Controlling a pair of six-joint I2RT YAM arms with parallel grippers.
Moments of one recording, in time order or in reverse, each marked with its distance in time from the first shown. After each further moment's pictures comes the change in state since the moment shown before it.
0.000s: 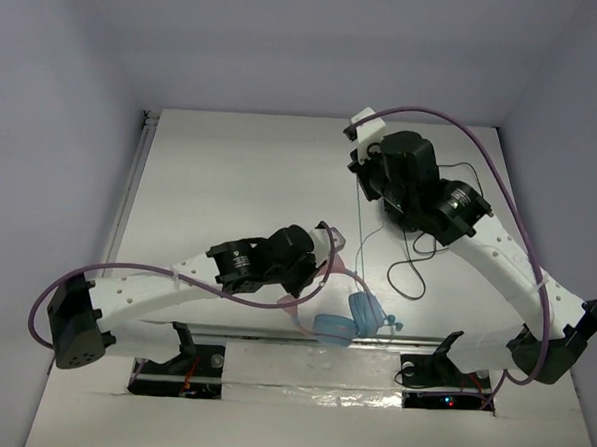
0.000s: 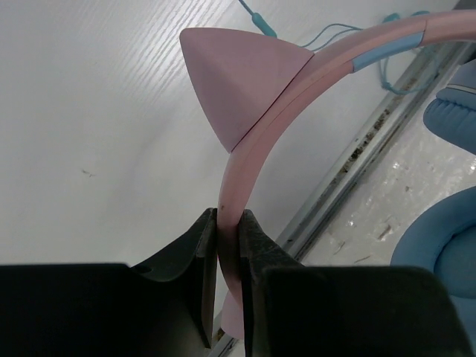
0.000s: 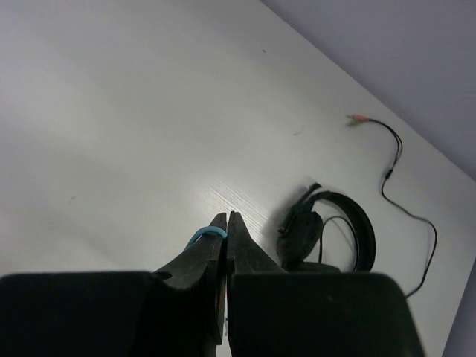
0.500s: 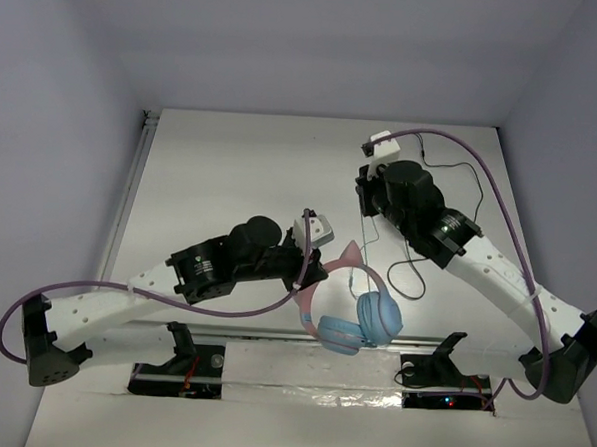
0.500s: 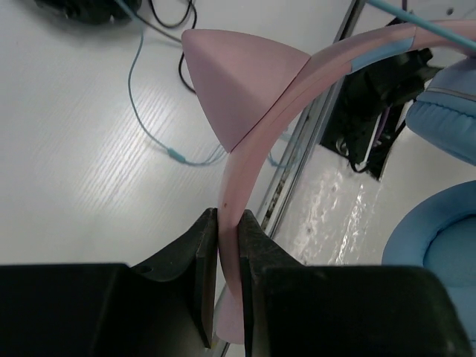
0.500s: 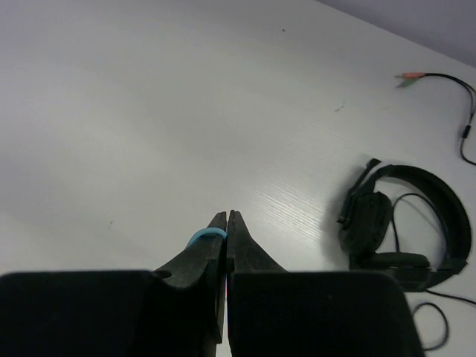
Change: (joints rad) left arm 0.003 -0.216 -0.013 0.158 0.216 -0.003; right arm -0.060 -0.131 -0.389 0.299 0.027 0.222
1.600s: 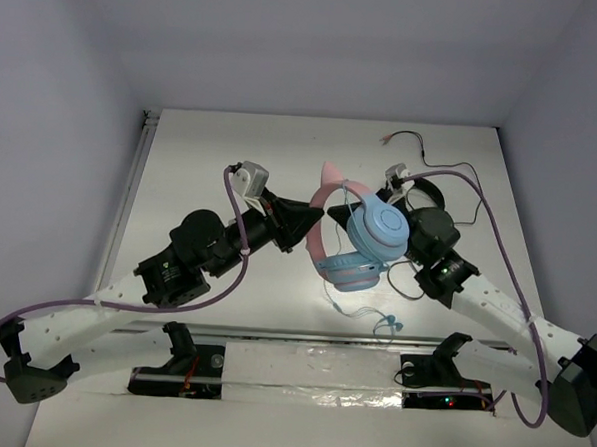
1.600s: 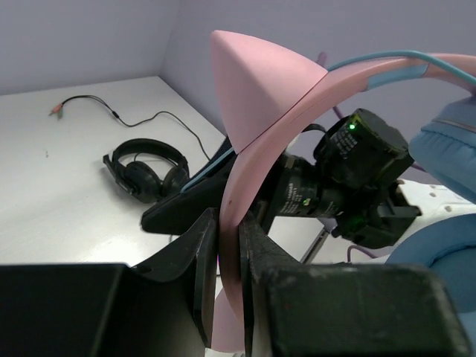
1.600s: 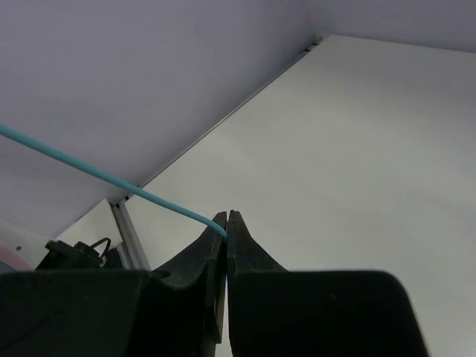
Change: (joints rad) left arm 0.052 -0.173 -0.018 0.447 -0.301 -0.276; right arm -0.045 -0.244 -0.543 0.766 -0.535 0.394
